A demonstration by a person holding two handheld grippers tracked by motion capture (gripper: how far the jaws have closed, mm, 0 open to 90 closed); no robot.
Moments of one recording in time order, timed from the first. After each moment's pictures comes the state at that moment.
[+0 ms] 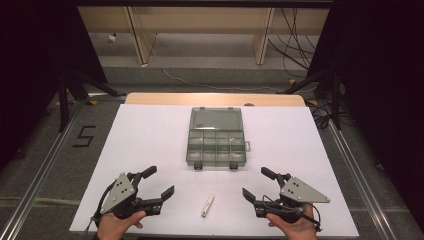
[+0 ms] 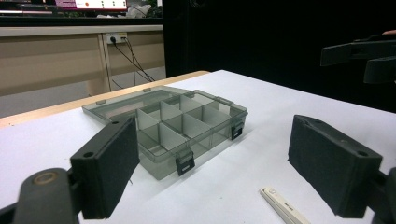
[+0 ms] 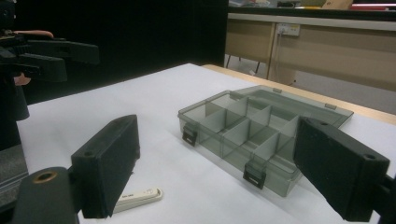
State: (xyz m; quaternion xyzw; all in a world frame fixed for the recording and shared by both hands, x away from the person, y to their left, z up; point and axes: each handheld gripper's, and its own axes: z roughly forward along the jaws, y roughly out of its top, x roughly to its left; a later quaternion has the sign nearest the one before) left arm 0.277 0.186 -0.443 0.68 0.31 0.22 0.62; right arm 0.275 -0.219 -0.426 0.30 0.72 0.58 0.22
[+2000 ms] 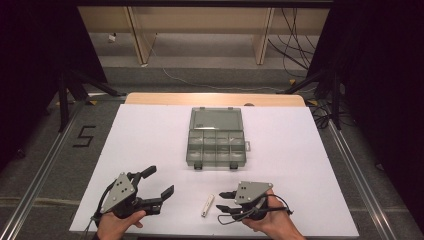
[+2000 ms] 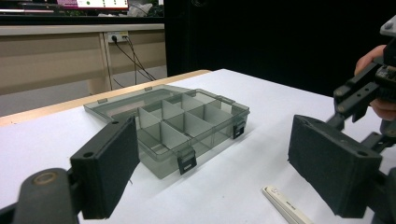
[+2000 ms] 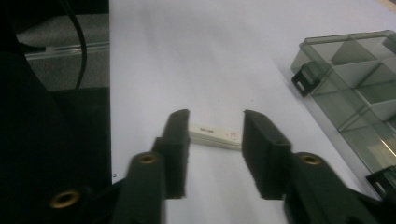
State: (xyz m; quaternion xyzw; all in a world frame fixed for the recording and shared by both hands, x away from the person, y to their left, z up) left arm 0.278 0.187 -0.444 0.68 0.31 0.22 0.62; right arm 0.297 -0.153 -0.446 0.10 0.89 0.43 0.10
